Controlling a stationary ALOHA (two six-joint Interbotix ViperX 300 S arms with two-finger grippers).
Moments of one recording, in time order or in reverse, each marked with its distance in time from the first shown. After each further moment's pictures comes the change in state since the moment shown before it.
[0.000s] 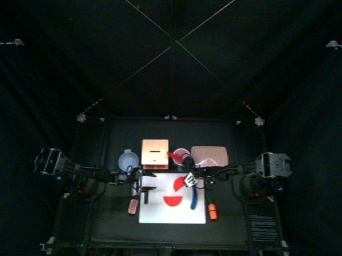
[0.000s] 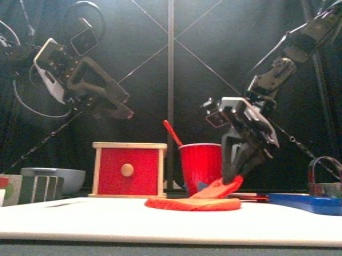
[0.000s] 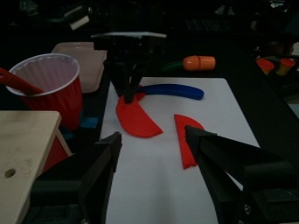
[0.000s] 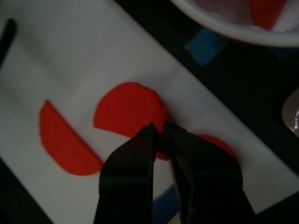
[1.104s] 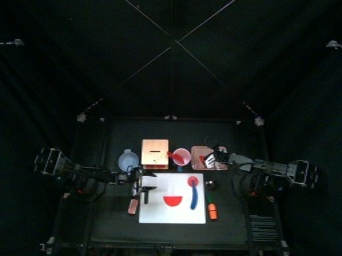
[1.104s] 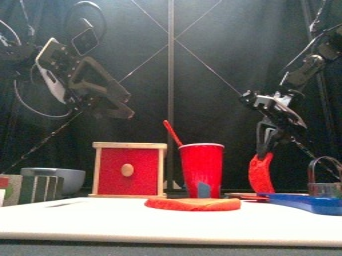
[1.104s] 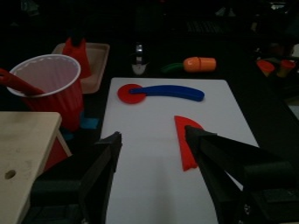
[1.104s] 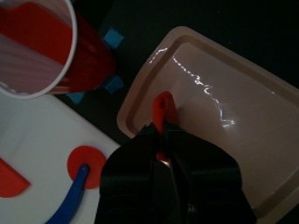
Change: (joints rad) left arm 0.003 0.014 -0.005 -0.017 0.000 0.002; right arm -0.308 -0.304 0.155 -0.207 0.209 -0.005
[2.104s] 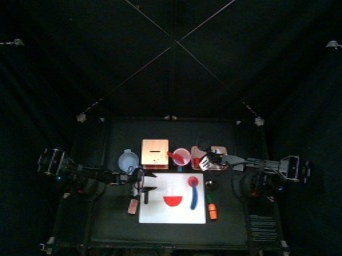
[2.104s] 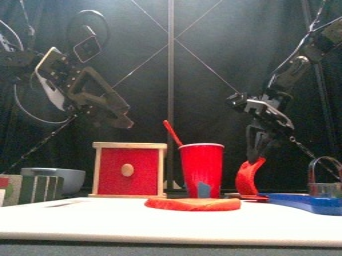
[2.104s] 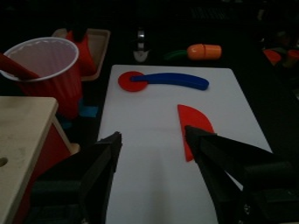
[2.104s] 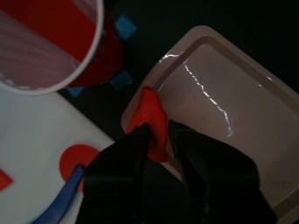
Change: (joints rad) left arm 0.006 0.032 0.000 -0.002 0.000 -0.002; right arm -0.028 0.179 -0.052 -0.130 -0.009 -0.003
